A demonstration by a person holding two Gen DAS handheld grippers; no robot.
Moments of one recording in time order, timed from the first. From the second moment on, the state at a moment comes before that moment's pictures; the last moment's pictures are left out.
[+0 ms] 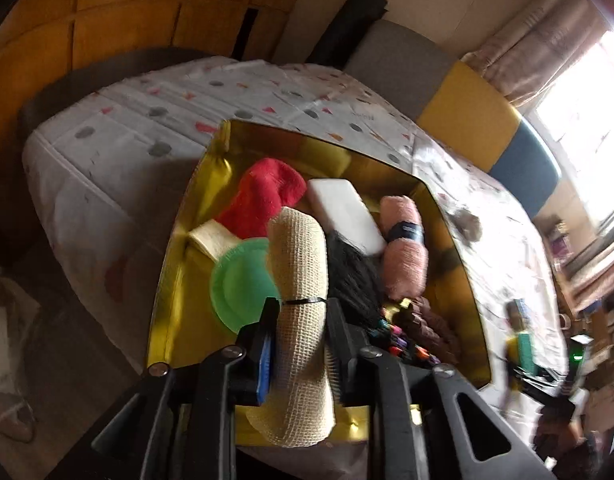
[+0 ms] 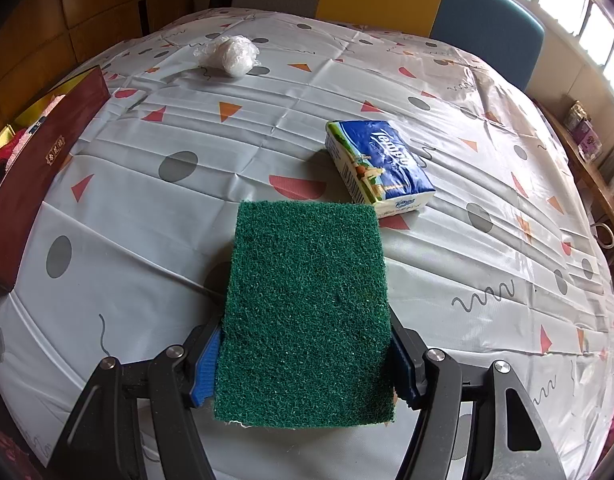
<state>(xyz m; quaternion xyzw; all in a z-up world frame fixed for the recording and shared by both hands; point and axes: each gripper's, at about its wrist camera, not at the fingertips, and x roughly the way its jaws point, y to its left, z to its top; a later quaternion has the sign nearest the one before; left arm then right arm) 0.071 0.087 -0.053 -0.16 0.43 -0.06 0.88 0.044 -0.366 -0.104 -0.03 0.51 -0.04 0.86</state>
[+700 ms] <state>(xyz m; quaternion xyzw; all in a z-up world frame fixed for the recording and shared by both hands) 0.057 0.104 -0.030 -0.11 0.41 0.03 0.91 0.043 -0.362 -0.086 -0.01 0.50 -0.06 0.86</state>
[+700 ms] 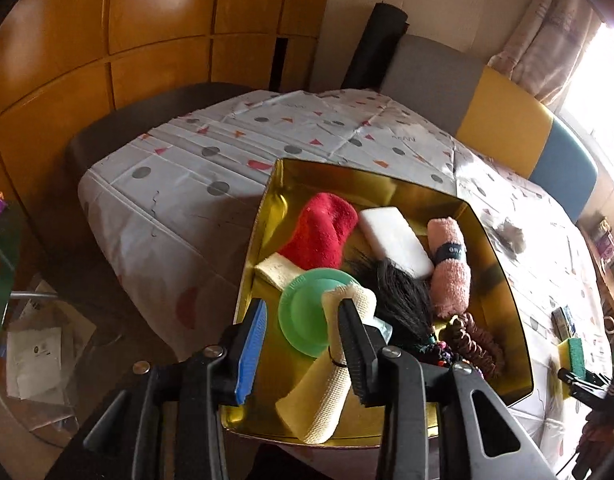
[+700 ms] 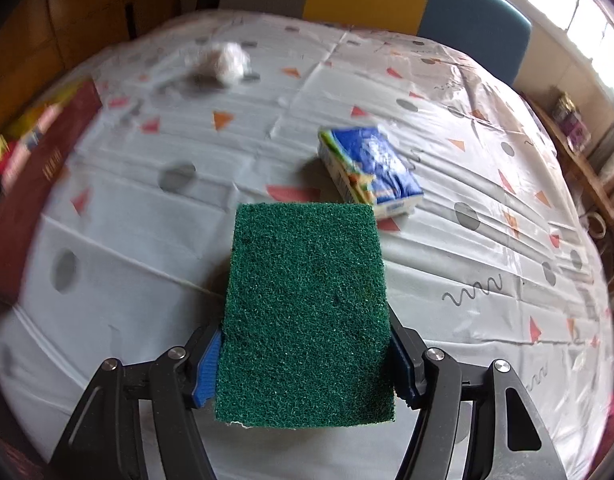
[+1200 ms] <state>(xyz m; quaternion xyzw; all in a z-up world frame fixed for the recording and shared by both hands) 0.042 0.110 -0.020 -0.12 0.39 0.02 0.91 0.068 -0.158 -0.001 -0.02 0.43 0.16 0.89</state>
